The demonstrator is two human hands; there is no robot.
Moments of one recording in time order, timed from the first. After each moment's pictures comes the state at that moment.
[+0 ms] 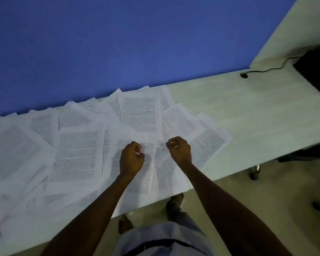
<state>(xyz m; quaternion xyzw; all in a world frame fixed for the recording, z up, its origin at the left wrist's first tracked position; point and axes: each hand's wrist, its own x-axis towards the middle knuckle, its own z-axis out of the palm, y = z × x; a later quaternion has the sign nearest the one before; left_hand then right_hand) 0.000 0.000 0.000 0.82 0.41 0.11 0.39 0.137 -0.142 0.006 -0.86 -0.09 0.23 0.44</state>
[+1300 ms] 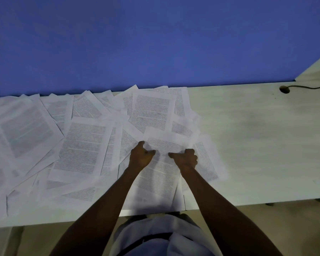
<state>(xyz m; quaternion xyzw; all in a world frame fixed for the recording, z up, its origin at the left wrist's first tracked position) 0.070 0.012 -0.003 0.71 0.52 -0.03 0.47 0.190 -0.106 0.001 -0.88 0.05 0.37 0.29</state>
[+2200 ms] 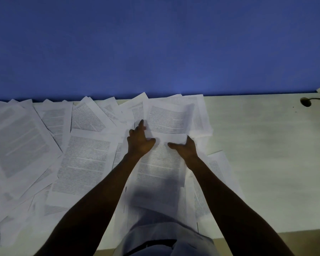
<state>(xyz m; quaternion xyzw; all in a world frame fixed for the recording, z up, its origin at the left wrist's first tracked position) 0.130 0.157 -0.027 0.79 0.49 -0.02 0.36 0.251 0.005 -0.007 -0.80 -0.06 0.41 0.44</state>
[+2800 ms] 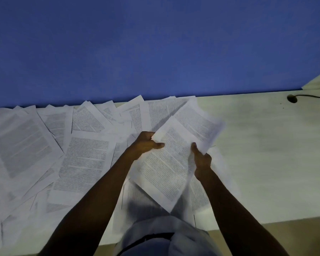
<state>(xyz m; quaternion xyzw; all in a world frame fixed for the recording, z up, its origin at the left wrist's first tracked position) 0.123 0.113 0.054 0.67 0.39 -0.09 0.63 0.250 -0.081 0.003 -0.73 0.19 0.35 0.56</state>
